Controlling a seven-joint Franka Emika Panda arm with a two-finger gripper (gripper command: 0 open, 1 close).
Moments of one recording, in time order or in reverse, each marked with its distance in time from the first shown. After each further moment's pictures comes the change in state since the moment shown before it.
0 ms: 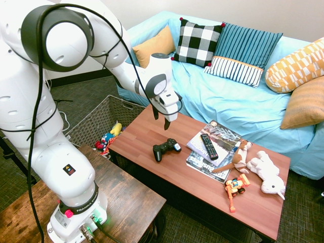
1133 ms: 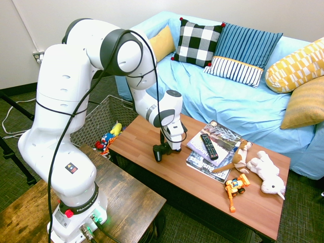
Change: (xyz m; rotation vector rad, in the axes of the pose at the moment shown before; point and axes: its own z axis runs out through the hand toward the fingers) arm 0.035 0.003 0.153 -0.087 -0.078 0.142
